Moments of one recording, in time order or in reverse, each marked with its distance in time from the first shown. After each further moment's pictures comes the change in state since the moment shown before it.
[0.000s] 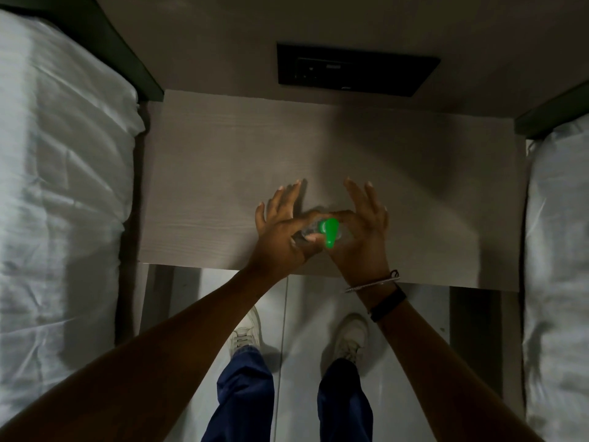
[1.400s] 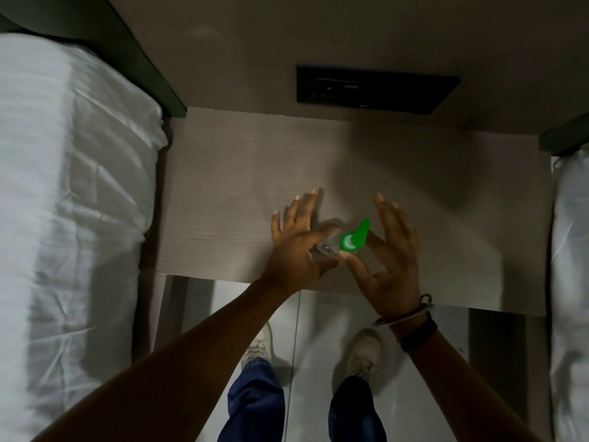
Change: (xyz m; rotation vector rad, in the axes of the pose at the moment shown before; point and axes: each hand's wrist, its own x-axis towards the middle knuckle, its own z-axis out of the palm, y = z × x) left_hand 0.011 0.012 -0.019 0.099 -0.103 -0.030; right_hand -0.005 0.013 -0.012 0.020 0.064 -0.198
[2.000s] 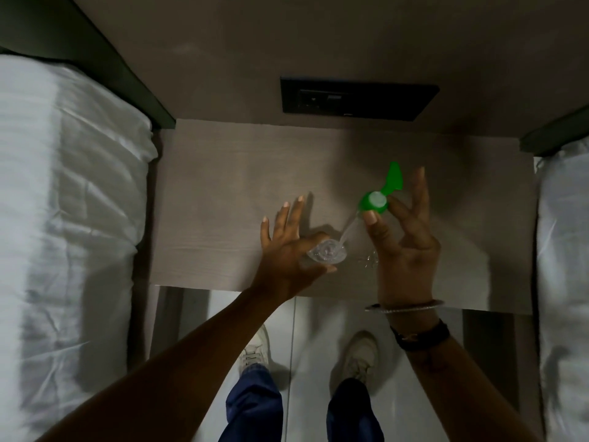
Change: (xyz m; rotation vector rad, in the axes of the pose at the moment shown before) left_hand 0.002 0.001 0.000 0.143 -0.022 -0.007; right_hand 0.038 -0.049 -0.039 0.571 0.306 0.406
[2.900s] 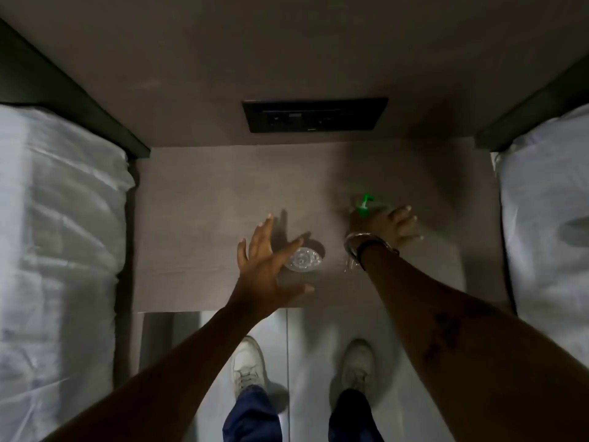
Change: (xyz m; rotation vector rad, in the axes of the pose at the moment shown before) left_hand -0.010 0.003 -0.005 -0.123 -0.072 0.020; right_hand 0.082 0.109 -0.004 -1.178 -0.021 0.714
